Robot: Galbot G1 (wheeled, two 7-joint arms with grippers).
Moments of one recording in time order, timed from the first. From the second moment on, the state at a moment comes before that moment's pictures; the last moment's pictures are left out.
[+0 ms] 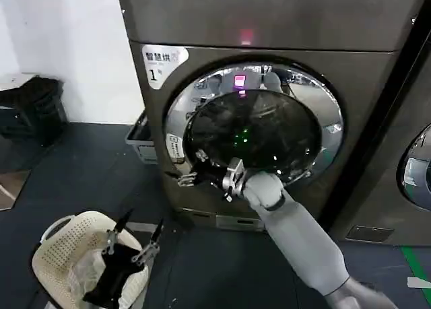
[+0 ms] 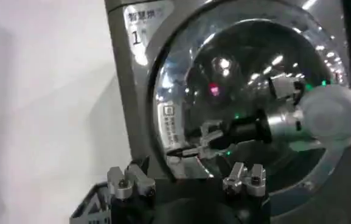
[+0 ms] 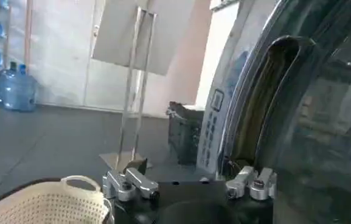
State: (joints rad) left arm 1.80 -1.50 -0.69 -2.39 -0.01 -0.03 0.21; right arm -0.47 1.30 -0.12 1.47 0.39 -0.16 -0.65
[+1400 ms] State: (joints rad) left arm 1.54 -1.22 -0.92 -2.22 -0.44 0.08 0.38; right arm -0.64 1.15 0.01 1.66 0.46 -0.14 -1.21
